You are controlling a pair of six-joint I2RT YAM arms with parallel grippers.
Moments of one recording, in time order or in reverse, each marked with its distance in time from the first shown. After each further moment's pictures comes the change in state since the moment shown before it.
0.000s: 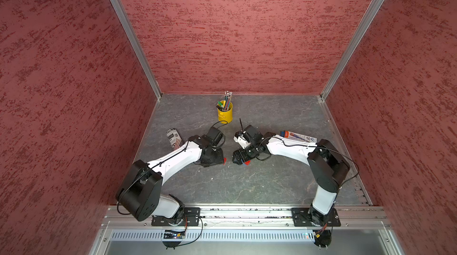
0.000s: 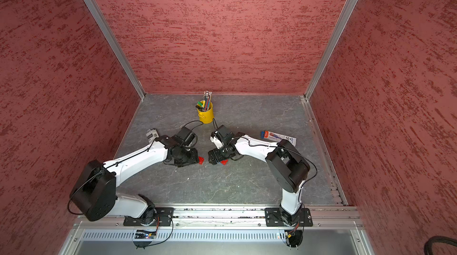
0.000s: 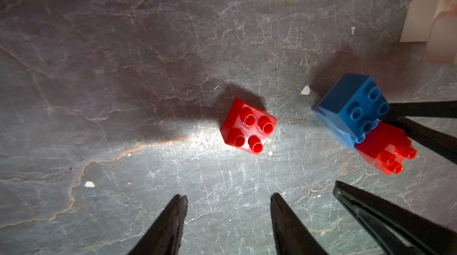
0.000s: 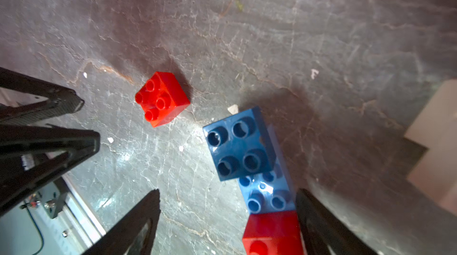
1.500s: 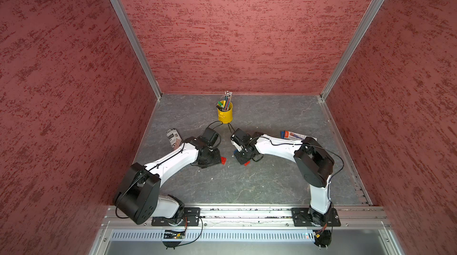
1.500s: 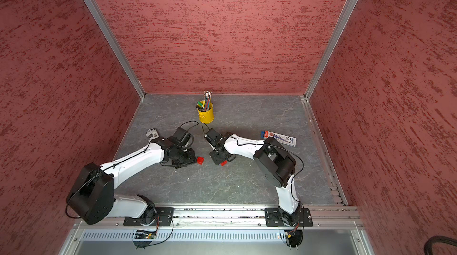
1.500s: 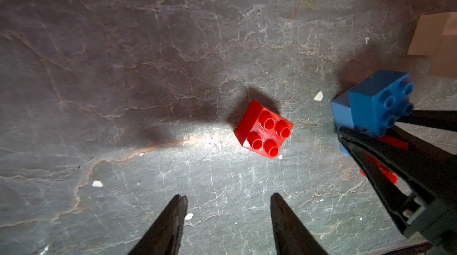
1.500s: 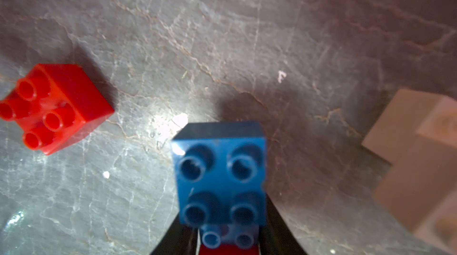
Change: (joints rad) left arm 0.050 -0.033 -0.055 0.028 0.030 -0.009; right arm 0.068 0.141 0.149 -0.172 0.278 -0.064
